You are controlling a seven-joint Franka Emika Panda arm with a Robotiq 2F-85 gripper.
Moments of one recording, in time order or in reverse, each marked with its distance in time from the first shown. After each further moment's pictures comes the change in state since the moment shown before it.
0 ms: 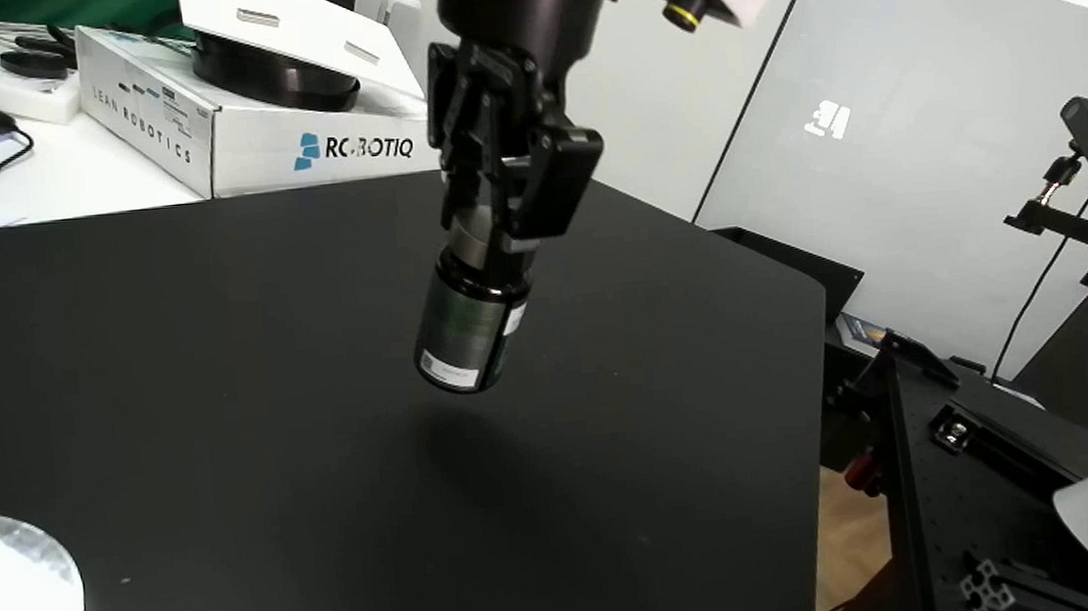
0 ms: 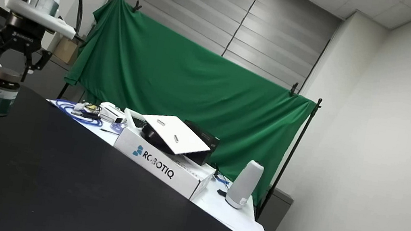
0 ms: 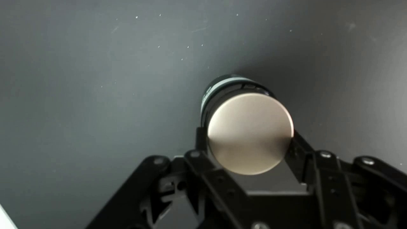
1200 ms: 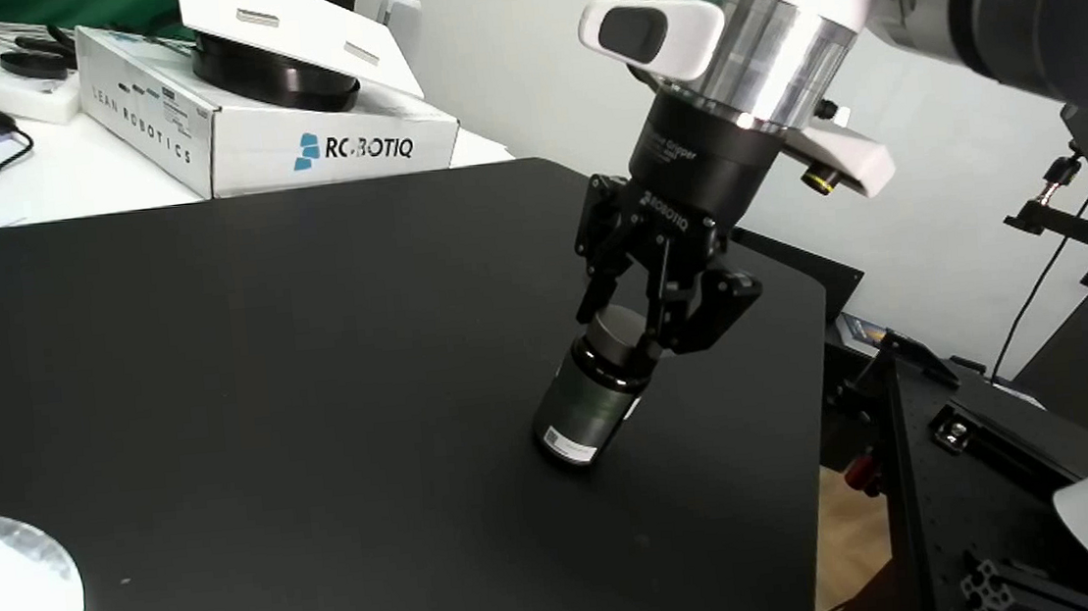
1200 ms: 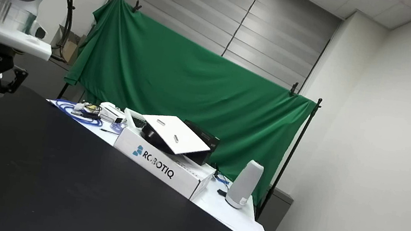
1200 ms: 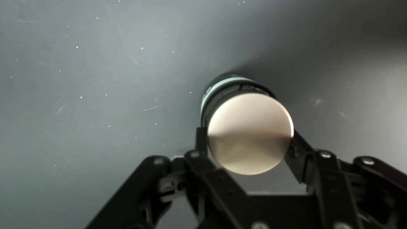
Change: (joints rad) arm -0.095 -0.142 -0.012 -0.432 0.018 0.377 -0.026
